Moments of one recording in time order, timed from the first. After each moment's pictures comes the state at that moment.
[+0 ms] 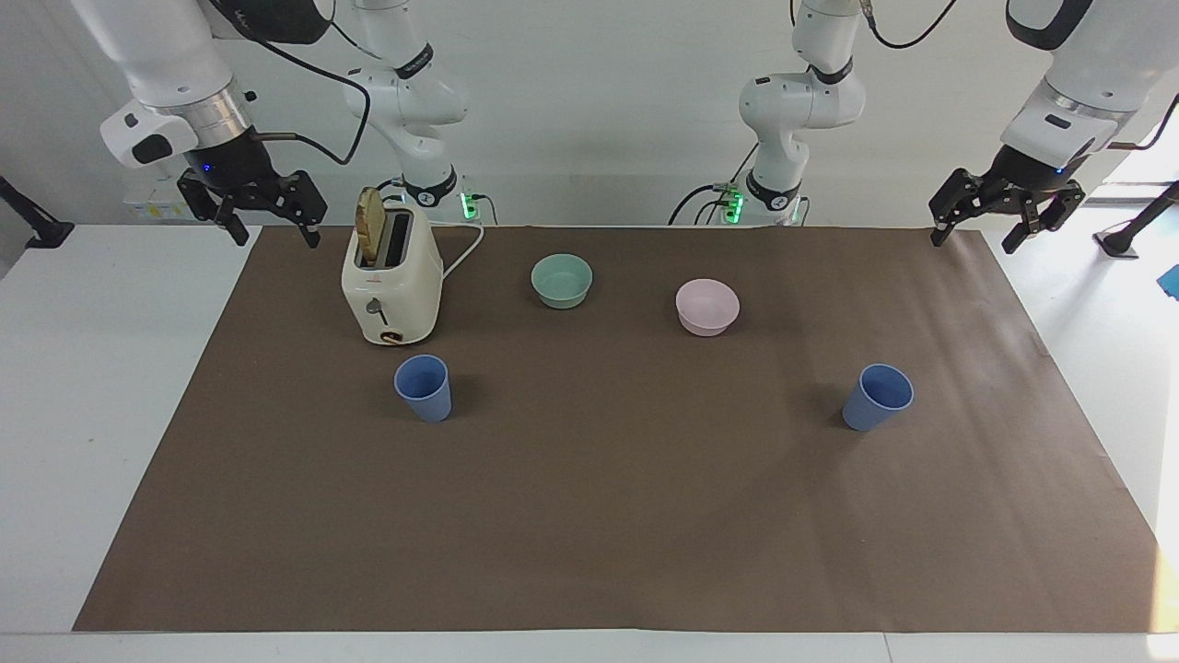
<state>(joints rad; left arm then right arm) -0.02 -0.05 0.05 -1.59 -0.04 1.59 0.21 -0.07 -0.03 0.01 -1.58 0.01 1.57 0.00</state>
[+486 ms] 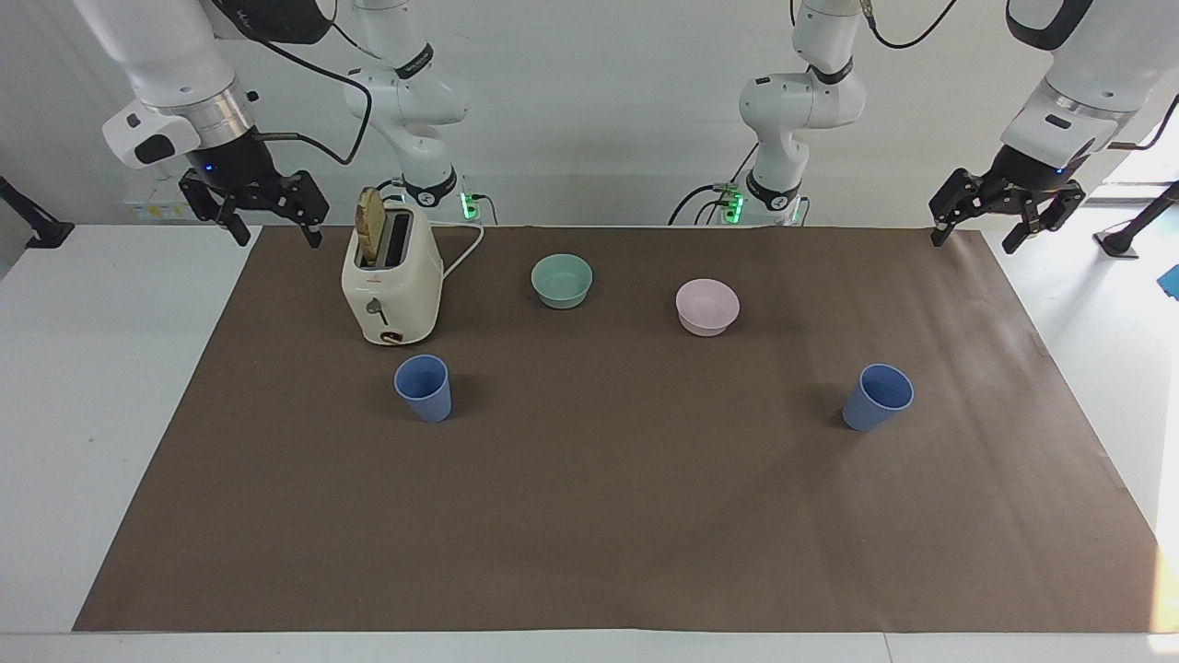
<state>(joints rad) -0.02 -0.05 0.05 -1.59 -0.04 1.59 0.21 -0.07 -0.03 0.01 -1.58 0.01 1.57 0.00</state>
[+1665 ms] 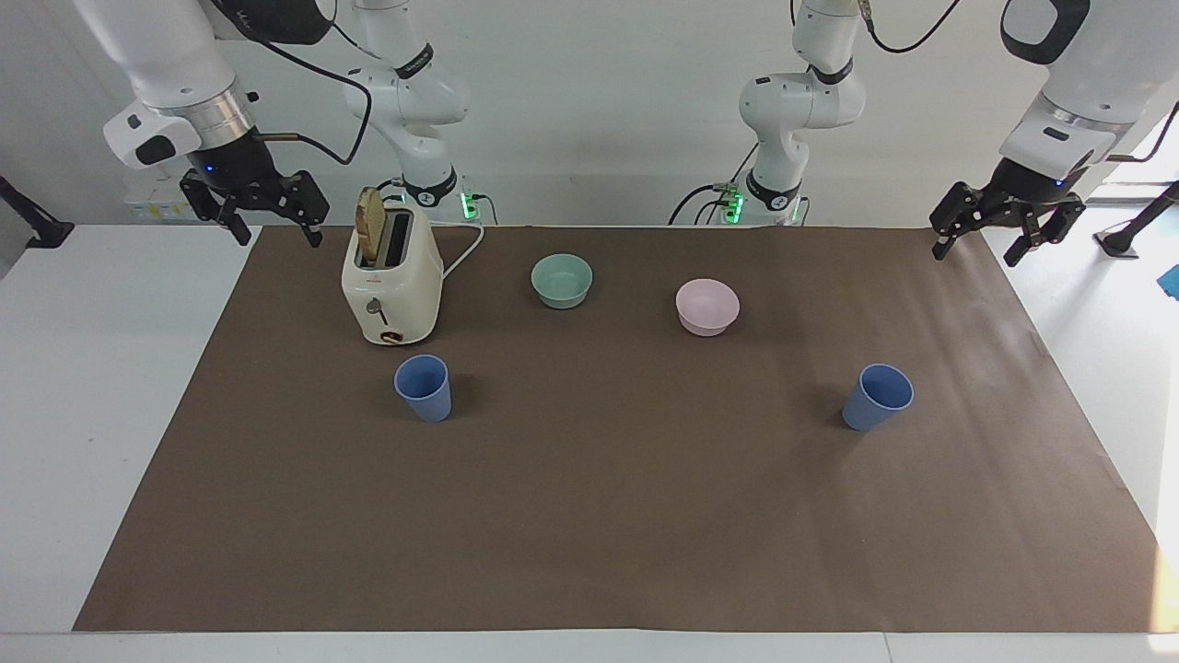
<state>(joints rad) -0.02 -0.03 0.05 -1.65 -0.04 1.72 0.22 -0.07 -0.03 0.01 -1.58 0.01 1.57 0.00</state>
